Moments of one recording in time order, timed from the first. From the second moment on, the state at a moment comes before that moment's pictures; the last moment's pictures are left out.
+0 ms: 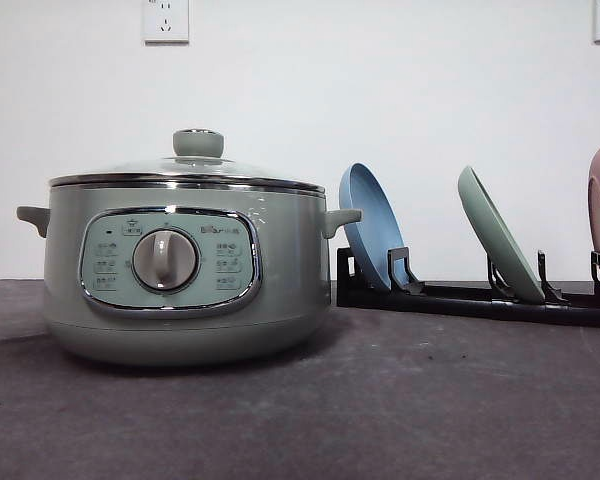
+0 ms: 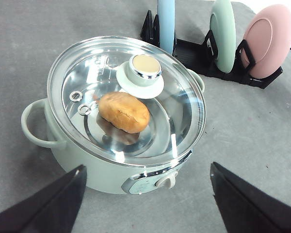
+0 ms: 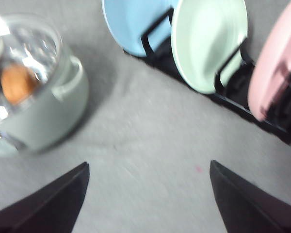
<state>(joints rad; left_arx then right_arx) -0.09 0.81 1.10 -0.88 0.47 -0.02 0.04 0.84 1.14 -0.93 -0.32 0.04</state>
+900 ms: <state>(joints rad) -0.09 0.81 1.10 -0.88 0.47 -0.02 0.08 1.65 1.63 -0.65 -0.34 0.12</state>
